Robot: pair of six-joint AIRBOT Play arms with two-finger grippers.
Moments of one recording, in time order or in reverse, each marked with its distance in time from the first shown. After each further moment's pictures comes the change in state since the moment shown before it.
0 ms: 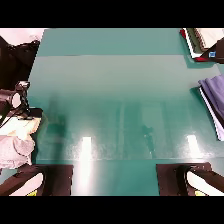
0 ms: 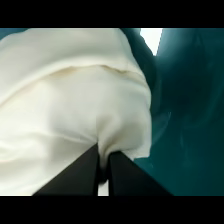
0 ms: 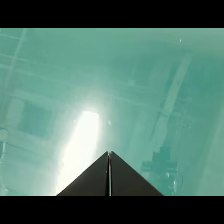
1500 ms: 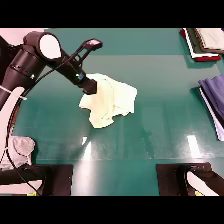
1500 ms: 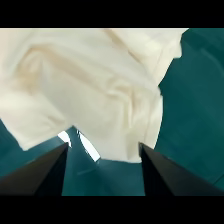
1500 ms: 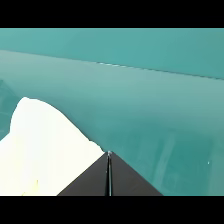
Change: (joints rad) left arm -0.500 -0.388 0.834 -0.548 -0.306 0.399; right arm 0.000 0.124 0.001 0.007 -0.210 0.000
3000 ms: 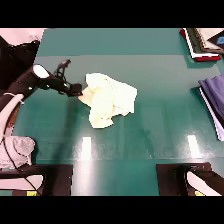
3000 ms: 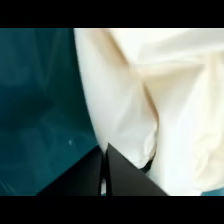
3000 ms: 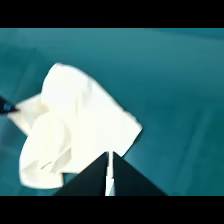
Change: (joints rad) left arm 0.319 0.002 -0.421 -0.294 0.432 -0.003; right arm 0.000 -0.052 -0.032 0.147 0.111 0.001
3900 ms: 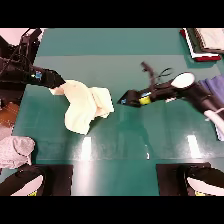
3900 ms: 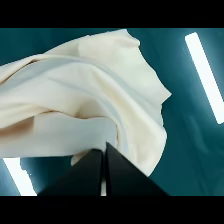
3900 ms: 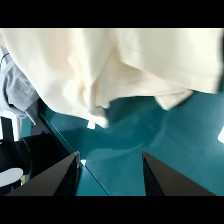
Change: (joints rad) left arm 0.000 0.386 0.051 0.108 -0.195 0.023; right arm 0.470 -0.289 -0.691 0.518 -0.466 -0.166
